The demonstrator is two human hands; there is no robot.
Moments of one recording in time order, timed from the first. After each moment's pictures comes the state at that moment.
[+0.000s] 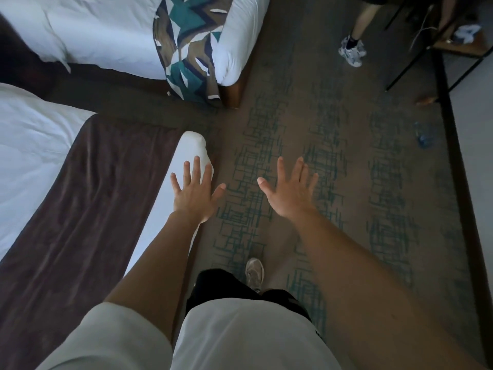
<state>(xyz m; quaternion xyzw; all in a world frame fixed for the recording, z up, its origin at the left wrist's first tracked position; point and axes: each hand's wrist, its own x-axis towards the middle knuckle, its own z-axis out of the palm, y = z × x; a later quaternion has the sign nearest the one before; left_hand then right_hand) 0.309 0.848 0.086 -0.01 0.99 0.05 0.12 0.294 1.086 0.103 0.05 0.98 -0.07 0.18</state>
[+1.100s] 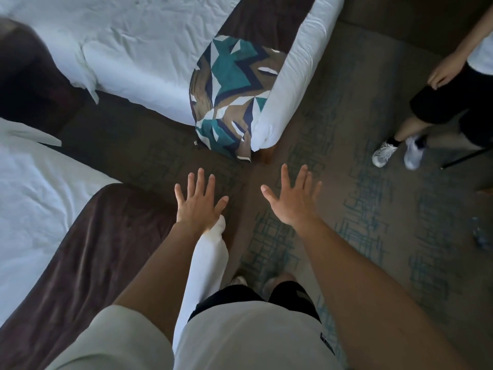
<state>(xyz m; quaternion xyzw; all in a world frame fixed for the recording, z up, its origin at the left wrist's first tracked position) -0.128 0.734 0.069 -0.10 0.98 0.04 0.16 -0.190 0.966 0.103 -0.04 0.98 -0.03 0.20</state>
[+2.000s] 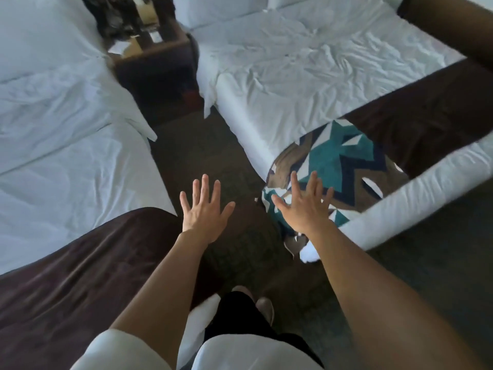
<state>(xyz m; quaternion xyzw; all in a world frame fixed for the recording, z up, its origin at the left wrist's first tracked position) -0.373 0.616 0.097 -0.43 0.89 0.10 0.09 -0.577 0.755 0.107 -0.37 0.92 0.02 0.14</state>
